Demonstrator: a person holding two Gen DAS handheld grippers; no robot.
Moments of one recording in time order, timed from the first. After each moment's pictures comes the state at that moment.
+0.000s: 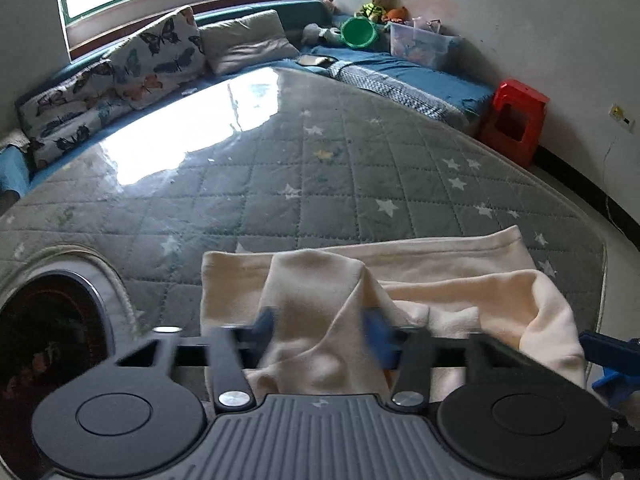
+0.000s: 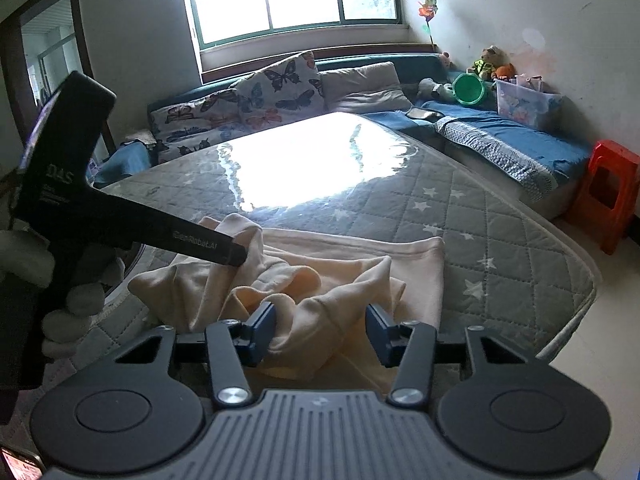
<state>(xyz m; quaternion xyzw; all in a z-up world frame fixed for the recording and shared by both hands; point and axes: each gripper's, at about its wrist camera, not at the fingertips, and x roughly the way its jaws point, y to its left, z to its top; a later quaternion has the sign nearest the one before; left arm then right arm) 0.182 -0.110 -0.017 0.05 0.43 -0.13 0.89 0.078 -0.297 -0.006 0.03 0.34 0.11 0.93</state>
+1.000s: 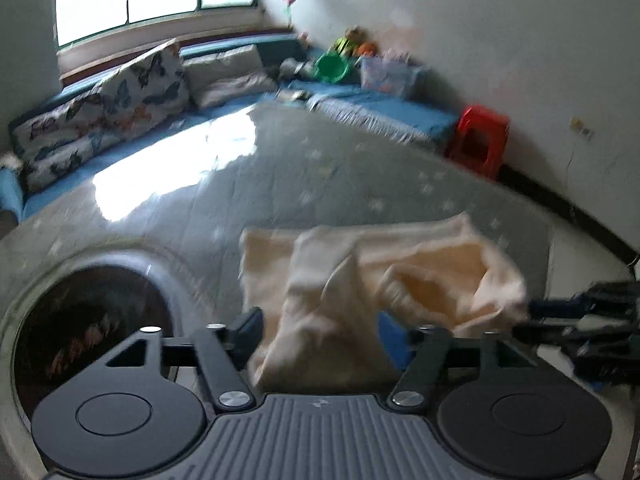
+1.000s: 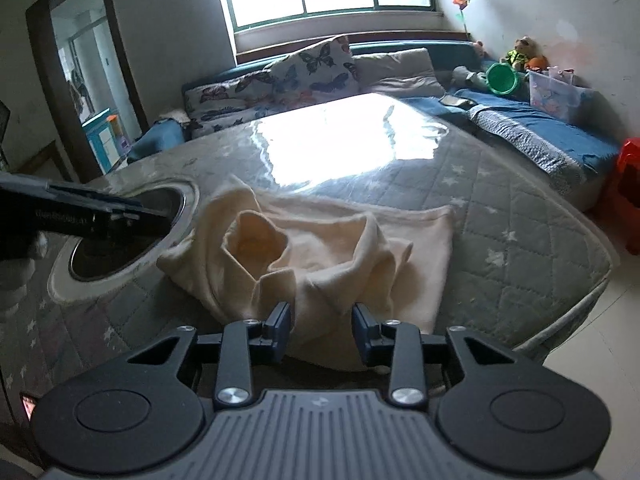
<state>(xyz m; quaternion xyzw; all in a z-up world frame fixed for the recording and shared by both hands) 0.108 -0.048 0.029 0.05 0.37 -0.18 0.91 0.051 -0.299 -0.004 0.03 0.36 0.16 0.92</state>
